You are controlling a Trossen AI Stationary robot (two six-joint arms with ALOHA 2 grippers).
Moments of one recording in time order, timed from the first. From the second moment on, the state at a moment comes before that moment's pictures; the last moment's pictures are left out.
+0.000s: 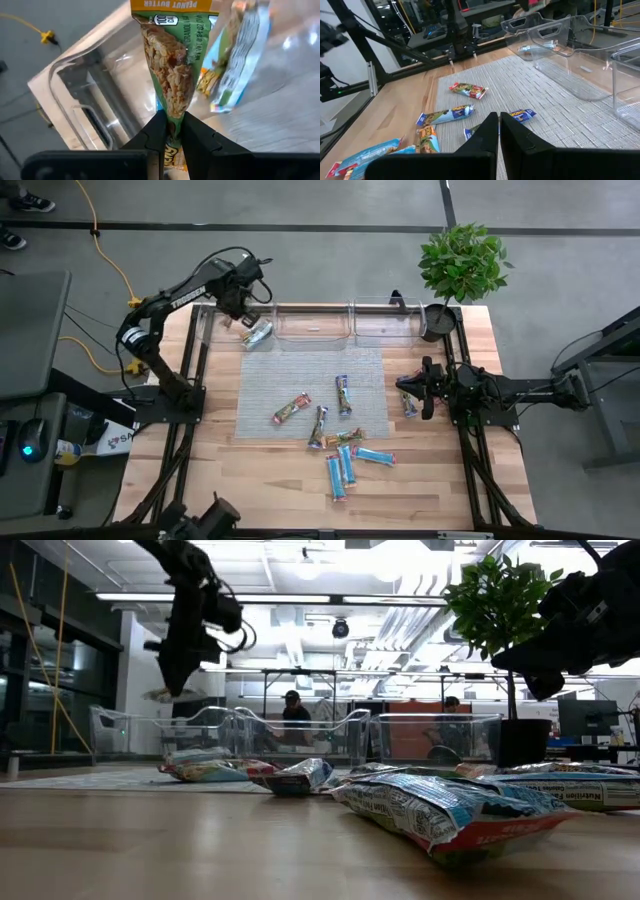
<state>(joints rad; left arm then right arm) 0.88 1.63 1.41 -1.27 -0.28 -0.11 -0.05 0.18 0.01 0.01 0.07 0.29</state>
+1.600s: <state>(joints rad) 0.51 1.46 1.37 -1.16 -0.02 -0.47 -0.05 0.19 0.01 0.02 0.10 0.29</state>
